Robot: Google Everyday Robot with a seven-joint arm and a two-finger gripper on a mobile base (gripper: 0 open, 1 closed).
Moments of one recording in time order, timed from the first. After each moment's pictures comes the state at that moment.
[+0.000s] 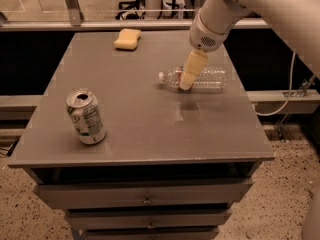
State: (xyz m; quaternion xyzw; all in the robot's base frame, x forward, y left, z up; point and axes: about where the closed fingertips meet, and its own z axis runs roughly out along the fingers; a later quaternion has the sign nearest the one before) arm 0.657 -0.102 0.900 -0.62 0.75 0.01 0.24
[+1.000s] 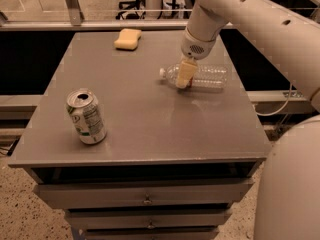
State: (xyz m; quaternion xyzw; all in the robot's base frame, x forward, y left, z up) arm 0.676 -0.097 0.853 -0.61 0.77 0.00 0.17
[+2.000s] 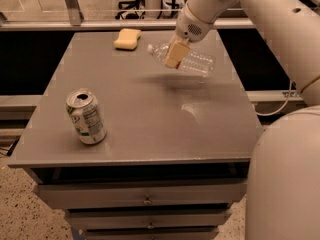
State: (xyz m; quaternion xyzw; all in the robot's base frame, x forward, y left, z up) arm 0.686 -0.058 0.902 -0.62 0.74 0.09 0.24
